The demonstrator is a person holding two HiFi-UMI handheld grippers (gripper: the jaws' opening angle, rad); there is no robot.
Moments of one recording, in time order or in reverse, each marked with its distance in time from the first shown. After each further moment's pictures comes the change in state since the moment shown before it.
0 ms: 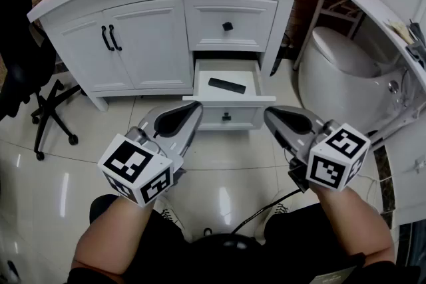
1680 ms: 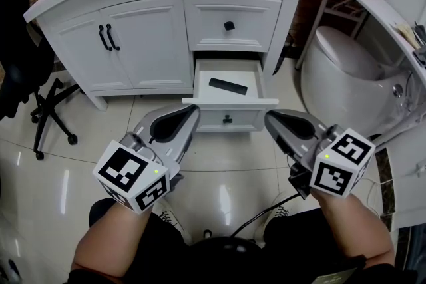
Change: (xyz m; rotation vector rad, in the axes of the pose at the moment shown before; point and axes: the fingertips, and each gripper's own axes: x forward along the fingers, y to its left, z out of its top) left arm 0.003 0.009 -0.001 -0.019 0.000 0.016; right arm 0.006 -0.003 0.004 0.054 -0.013 0.037
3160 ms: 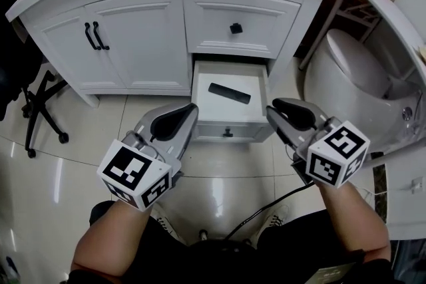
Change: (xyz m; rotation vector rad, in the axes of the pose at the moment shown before) left arm 0.056 0.067 -0.029 -0.040 0.047 0.043; right arm 0.065 -0.089 -0.003 -0.128 0.122 -0.058
